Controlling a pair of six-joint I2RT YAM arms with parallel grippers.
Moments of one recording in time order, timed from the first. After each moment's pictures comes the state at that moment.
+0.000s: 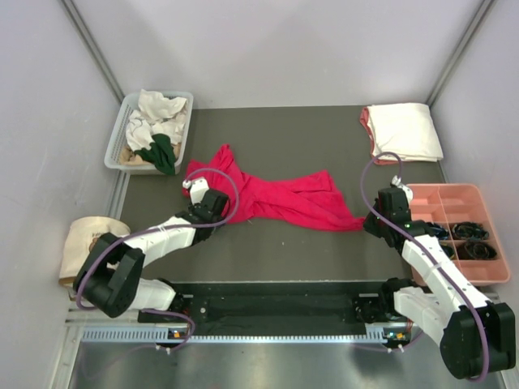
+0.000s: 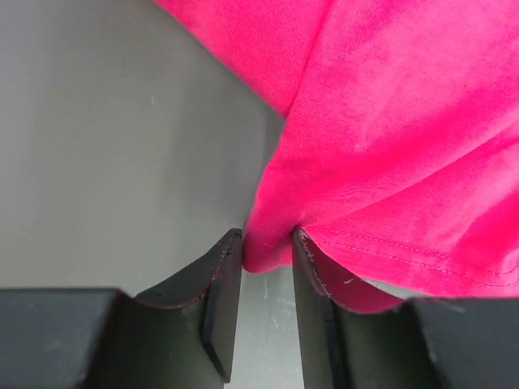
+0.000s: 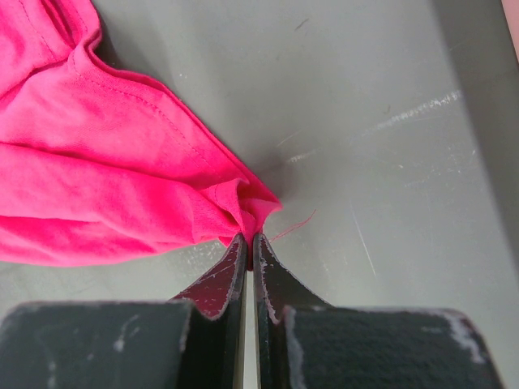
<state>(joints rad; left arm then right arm) -0.53 1.34 0.58 -0.18 -0.49 -0.76 0.17 0.92 0.52 -0.47 0.13 0.63</state>
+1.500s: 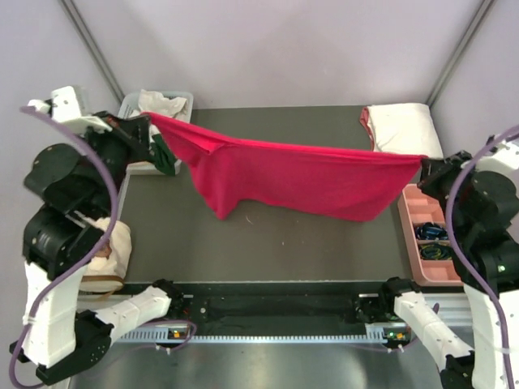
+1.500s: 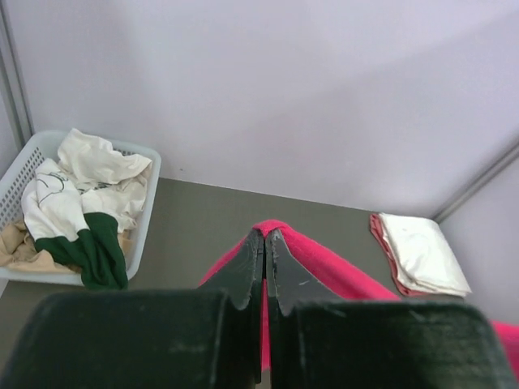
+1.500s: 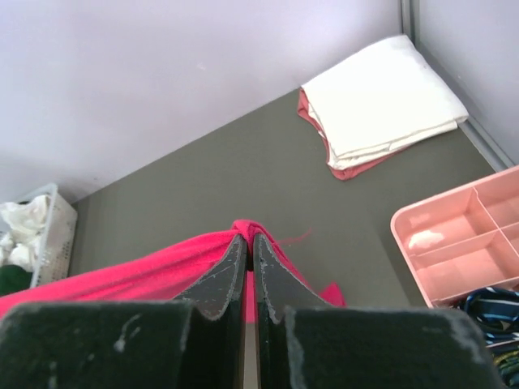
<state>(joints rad) -0.53 0.98 1.78 -0.70 -0.45 -0.32 0.17 0.71 1.32 -0.78 0.32 0.47</state>
